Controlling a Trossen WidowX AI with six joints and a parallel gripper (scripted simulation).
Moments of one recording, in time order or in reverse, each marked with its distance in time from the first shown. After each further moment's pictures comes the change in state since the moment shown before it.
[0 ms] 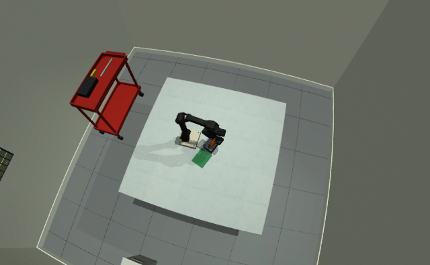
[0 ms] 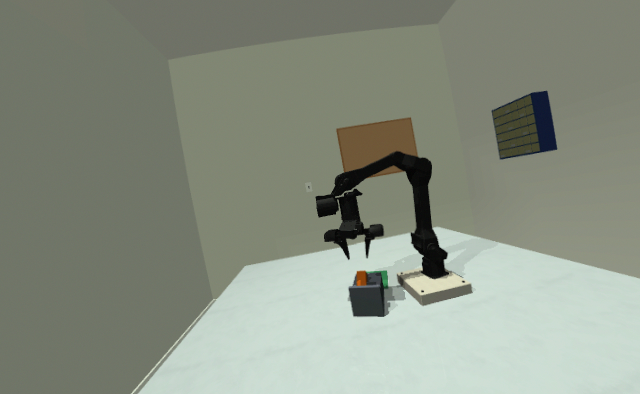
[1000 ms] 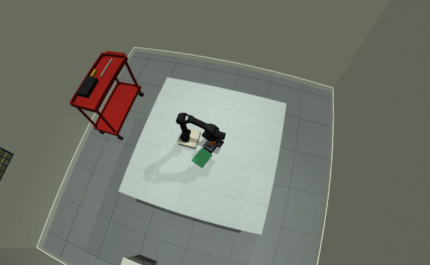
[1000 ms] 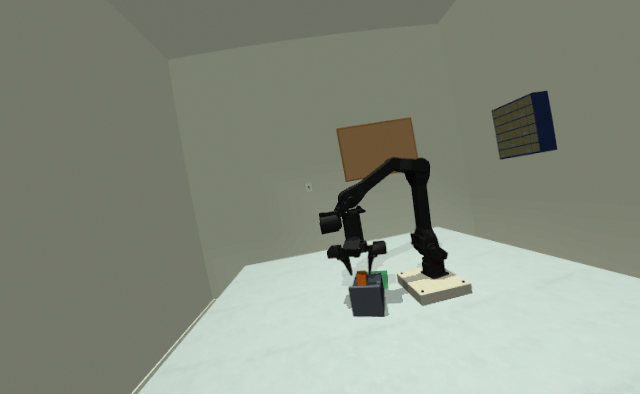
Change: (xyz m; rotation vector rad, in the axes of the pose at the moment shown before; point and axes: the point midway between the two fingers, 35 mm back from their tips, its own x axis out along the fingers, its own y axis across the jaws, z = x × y) arm 0.055 0.000 -0.001 -0.023 -0.002 -0.004
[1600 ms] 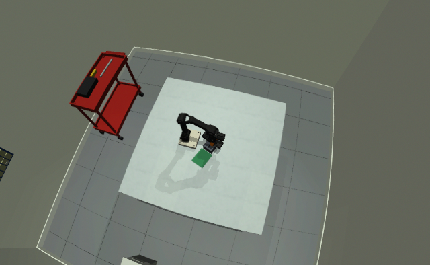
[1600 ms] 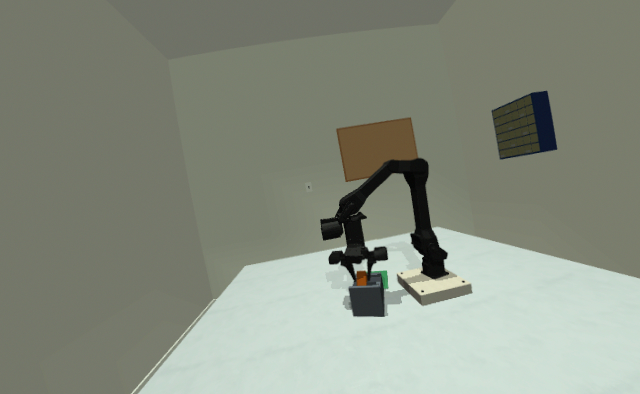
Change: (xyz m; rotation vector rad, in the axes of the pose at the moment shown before) arm 0.020 0.001 -0.001 -0.002 0.001 0.002
